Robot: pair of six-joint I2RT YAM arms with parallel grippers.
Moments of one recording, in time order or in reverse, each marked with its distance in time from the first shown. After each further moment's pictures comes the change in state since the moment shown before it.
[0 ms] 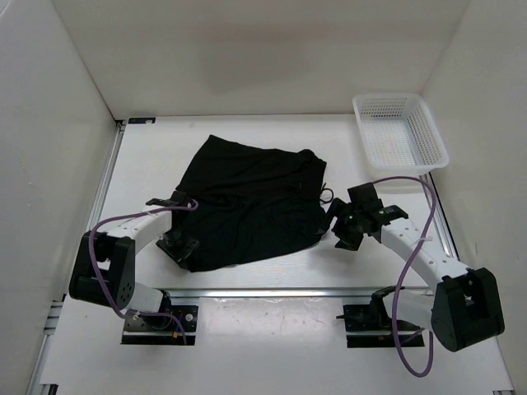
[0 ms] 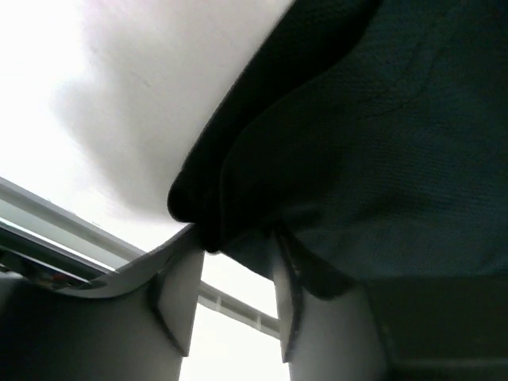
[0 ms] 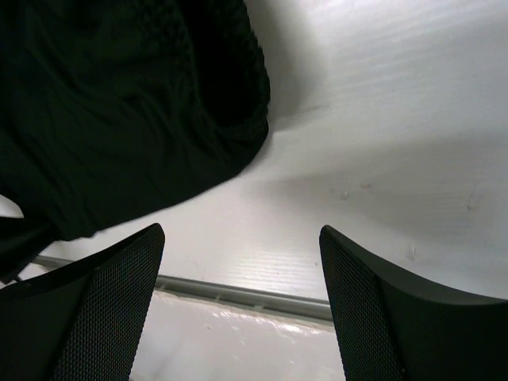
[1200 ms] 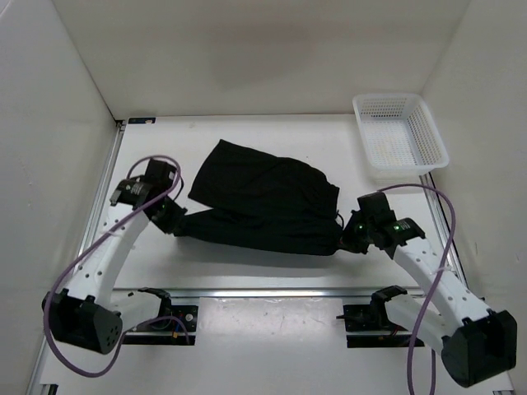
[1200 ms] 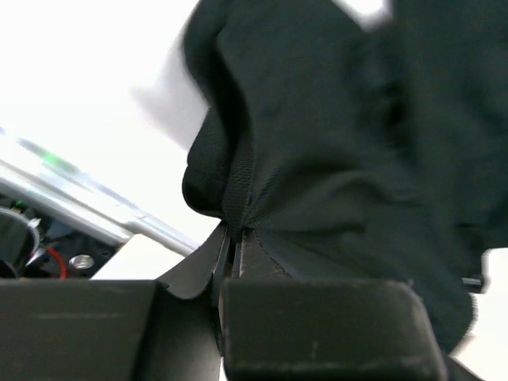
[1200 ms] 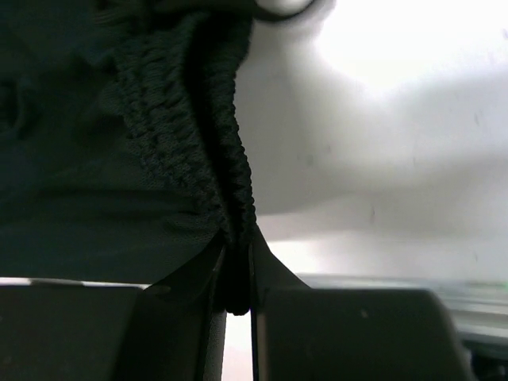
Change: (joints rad) left arm -0.014 -0.313 0.341 -0.290 -0.083 0.008; right arm -0.003 -0.190 -0.025 -0.124 0.080 -0.024
